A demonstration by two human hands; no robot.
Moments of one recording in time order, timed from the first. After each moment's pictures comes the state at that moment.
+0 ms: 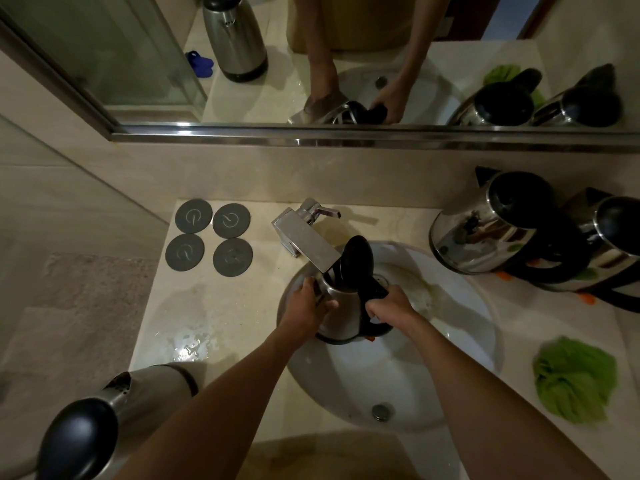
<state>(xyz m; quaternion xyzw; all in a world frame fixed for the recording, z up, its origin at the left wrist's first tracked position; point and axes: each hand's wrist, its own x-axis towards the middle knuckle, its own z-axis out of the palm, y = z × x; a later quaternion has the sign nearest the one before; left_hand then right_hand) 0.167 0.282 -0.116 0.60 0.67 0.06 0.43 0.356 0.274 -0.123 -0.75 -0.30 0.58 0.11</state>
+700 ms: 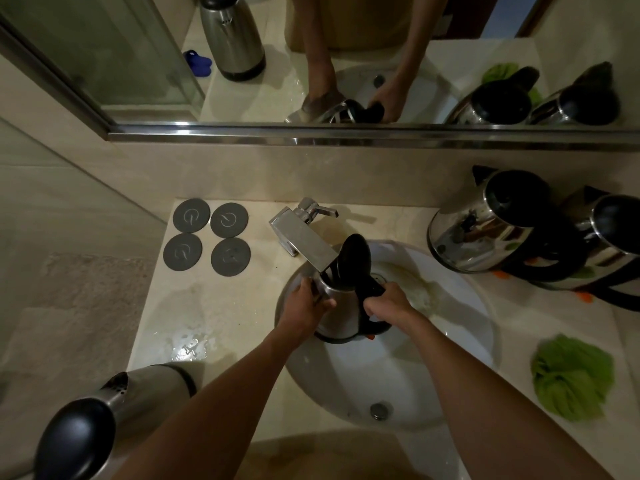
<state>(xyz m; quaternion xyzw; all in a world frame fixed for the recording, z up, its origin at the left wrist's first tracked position) 0.168 0.282 -0.113 0.60 0.67 0.06 0.43 0.357 0.276 -0.115 -0.75 -0.33 0.57 0.09</state>
